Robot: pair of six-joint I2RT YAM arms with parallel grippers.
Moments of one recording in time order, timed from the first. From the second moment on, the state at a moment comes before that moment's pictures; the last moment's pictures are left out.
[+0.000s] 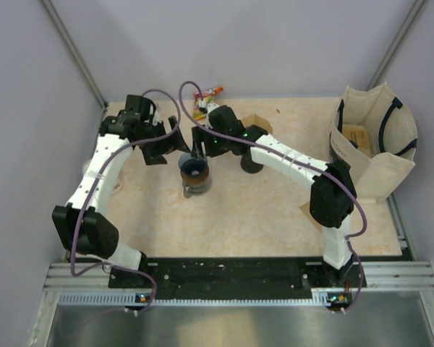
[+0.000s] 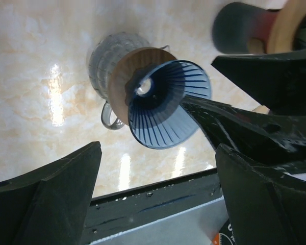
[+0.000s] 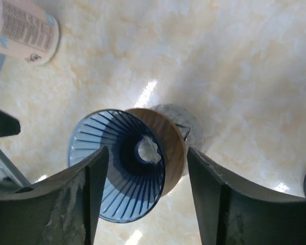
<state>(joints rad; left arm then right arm) -0.18 1.54 1.54 -1.05 0.30 -0.52 0.80 1.97 1.75 -0.44 -0.10 0.41</state>
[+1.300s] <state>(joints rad) -0.18 0.73 0.84 -0.32 0.36 -0.52 0.18 0.81 0.50 -0.75 0.33 0.80</state>
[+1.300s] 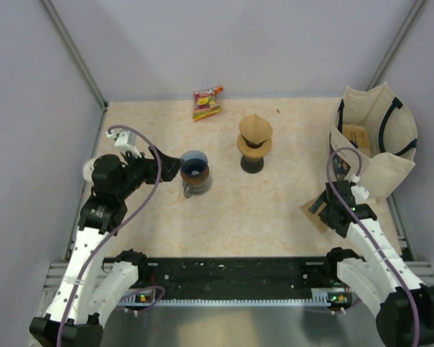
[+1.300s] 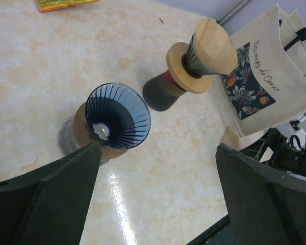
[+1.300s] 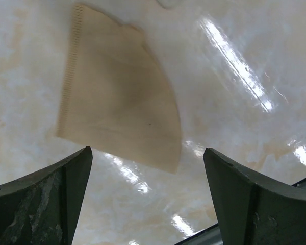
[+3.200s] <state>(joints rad) -0.18 0.77 0.83 -0.32 0.39 -0.53 0.09 0.96 0.37 -0.39 0.14 0.68</state>
